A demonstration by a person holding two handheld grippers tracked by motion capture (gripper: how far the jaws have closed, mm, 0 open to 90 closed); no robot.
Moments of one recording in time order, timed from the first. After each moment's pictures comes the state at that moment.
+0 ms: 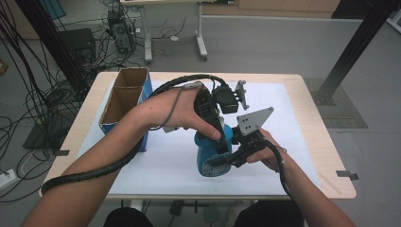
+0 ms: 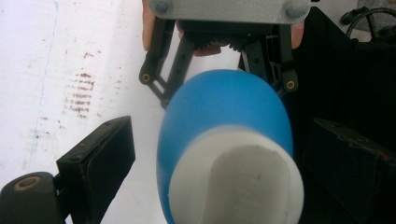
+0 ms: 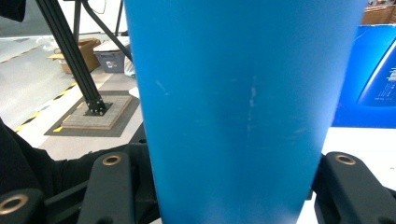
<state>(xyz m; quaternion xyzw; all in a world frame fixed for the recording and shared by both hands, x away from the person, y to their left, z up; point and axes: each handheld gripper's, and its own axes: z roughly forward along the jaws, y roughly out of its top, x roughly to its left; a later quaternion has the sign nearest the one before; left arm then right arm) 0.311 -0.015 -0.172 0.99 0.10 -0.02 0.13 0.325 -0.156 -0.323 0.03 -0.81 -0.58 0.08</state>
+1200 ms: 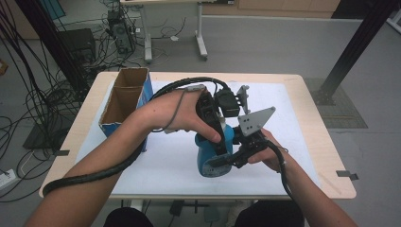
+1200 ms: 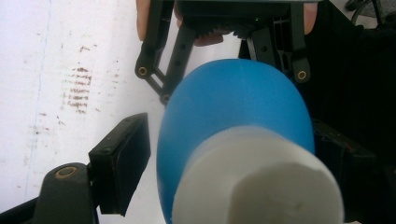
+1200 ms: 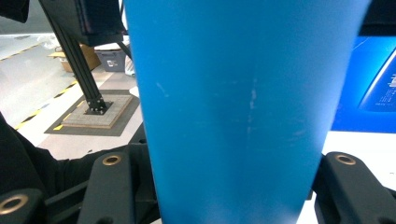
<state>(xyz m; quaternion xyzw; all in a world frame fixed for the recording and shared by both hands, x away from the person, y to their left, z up) 0.308 -0.020 -0.176 0.99 0.09 -0.02 0.11 0.321 -0.156 -0.317 0.04 -0.81 -0.59 0.08</state>
